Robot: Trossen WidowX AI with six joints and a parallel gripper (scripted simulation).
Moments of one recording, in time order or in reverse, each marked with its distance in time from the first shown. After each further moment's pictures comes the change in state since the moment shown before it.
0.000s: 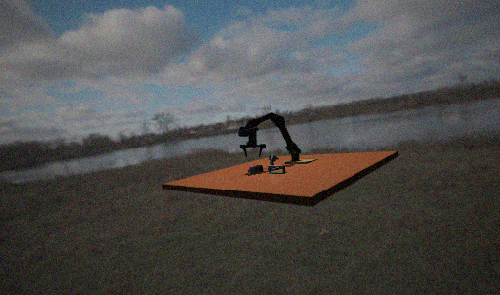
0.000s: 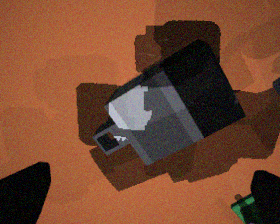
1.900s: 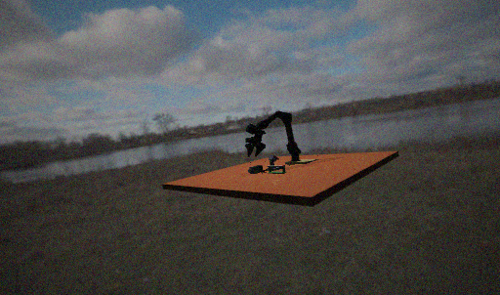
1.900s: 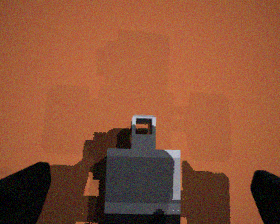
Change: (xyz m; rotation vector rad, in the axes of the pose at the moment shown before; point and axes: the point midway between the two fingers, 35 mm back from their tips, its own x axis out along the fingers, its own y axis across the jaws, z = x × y) arm -0.005 -0.001 0.001 -2.144 -0.212 0.447
